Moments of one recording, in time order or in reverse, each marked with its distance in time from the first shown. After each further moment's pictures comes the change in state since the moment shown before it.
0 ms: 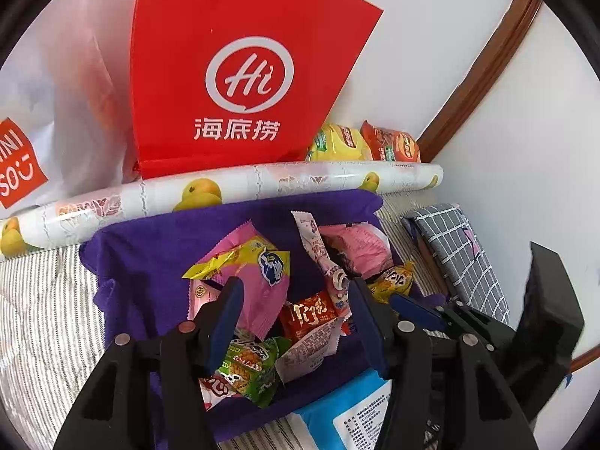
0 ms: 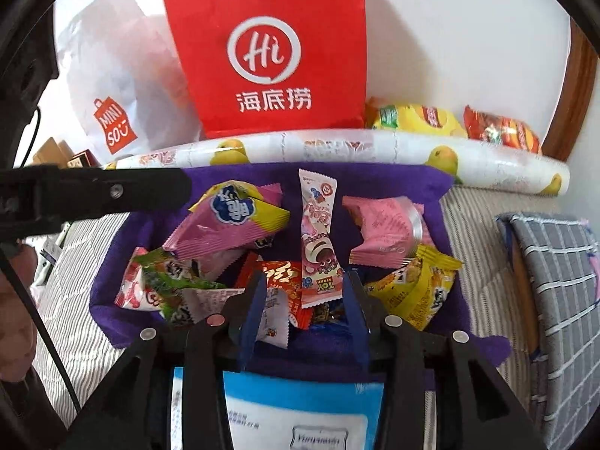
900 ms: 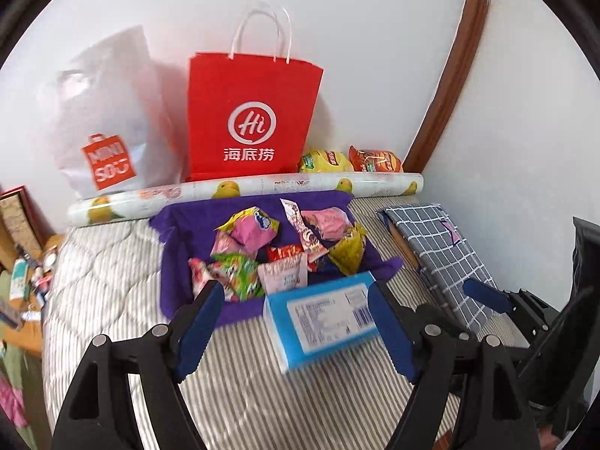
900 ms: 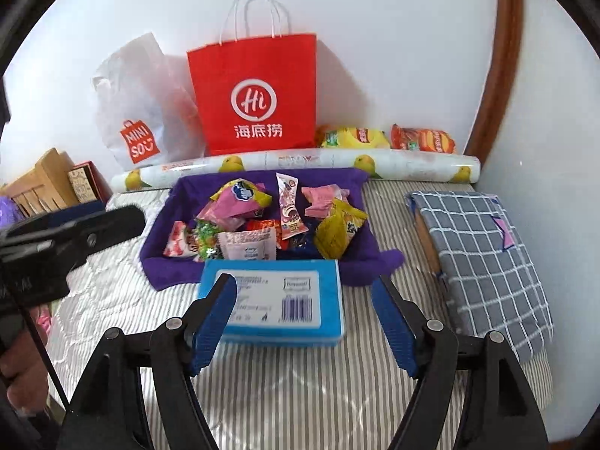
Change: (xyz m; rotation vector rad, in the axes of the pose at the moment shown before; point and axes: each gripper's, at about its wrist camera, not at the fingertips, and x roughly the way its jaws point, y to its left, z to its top) left arm -0.150 -0.084 -0.106 0.029 -0.183 0.165; right arm -0.173 0.008 -0.060 0.055 -0.070 -0.125
